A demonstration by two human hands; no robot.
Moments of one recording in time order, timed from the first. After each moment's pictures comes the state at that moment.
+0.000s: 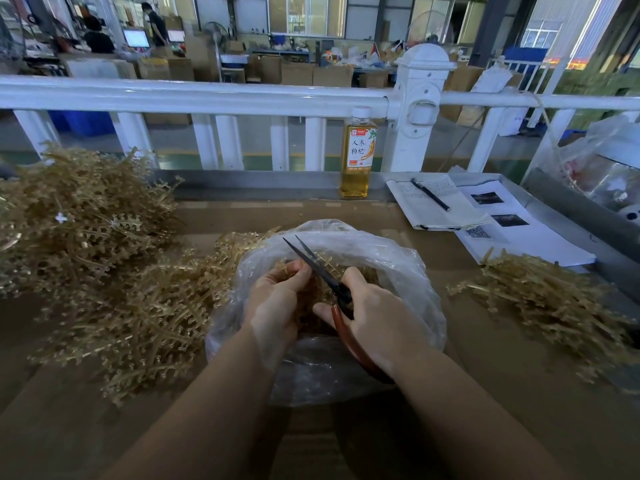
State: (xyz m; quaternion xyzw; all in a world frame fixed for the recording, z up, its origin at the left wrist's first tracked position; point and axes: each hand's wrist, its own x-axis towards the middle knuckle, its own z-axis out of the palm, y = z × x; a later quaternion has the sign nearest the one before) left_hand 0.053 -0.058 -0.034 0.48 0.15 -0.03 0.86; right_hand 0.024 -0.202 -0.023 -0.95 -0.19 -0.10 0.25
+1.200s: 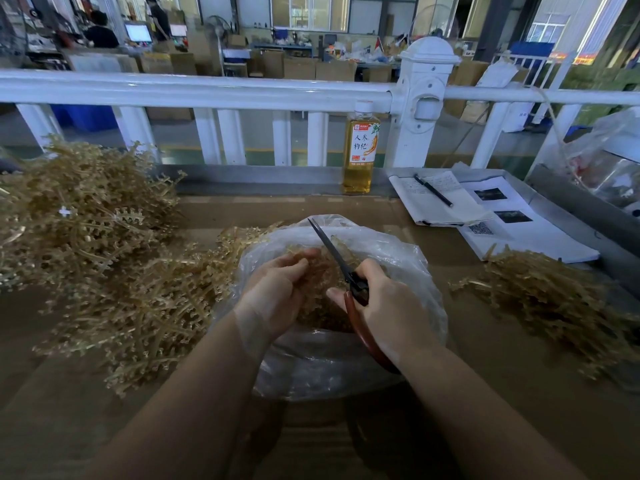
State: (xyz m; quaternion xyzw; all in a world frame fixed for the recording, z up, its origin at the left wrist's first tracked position) left_hand 0.043 -0.054 -0.007 0.46 0.12 -0.08 0.88; right_hand 0.028 -0.207 -0.027 -0.94 -0.13 -0.12 0.30
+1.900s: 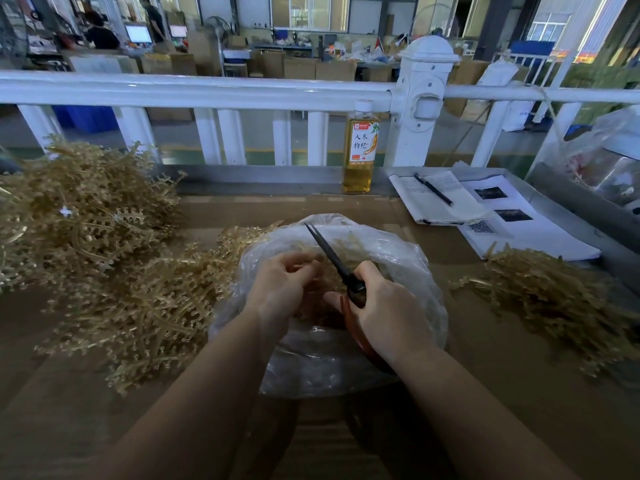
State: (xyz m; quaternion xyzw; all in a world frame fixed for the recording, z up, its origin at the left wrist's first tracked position) left_hand 0.047 -0.054 -0.019 0.66 0.09 0.00 0.74; right_hand 0.026 -0.205 -0.031 -0.94 -0.10 -0.12 0.29
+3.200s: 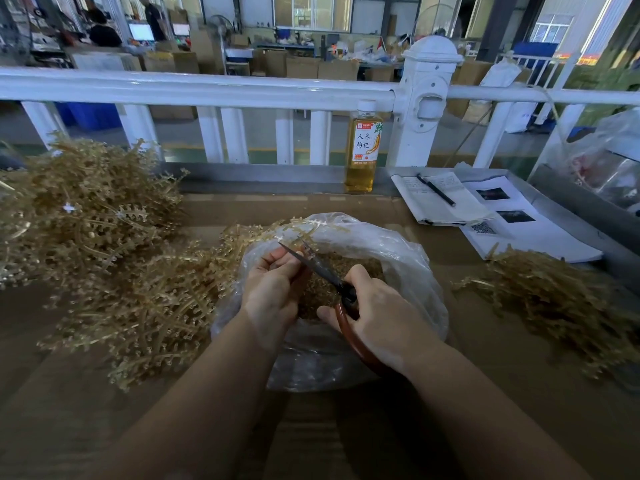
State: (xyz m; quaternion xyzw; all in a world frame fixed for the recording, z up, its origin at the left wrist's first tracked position) left_hand 0.061 -0.059 -0.023 0.37 0.19 0.08 0.91; right_hand 0.021 -0.206 -0.024 -0.94 -0.17 -0.02 0.28
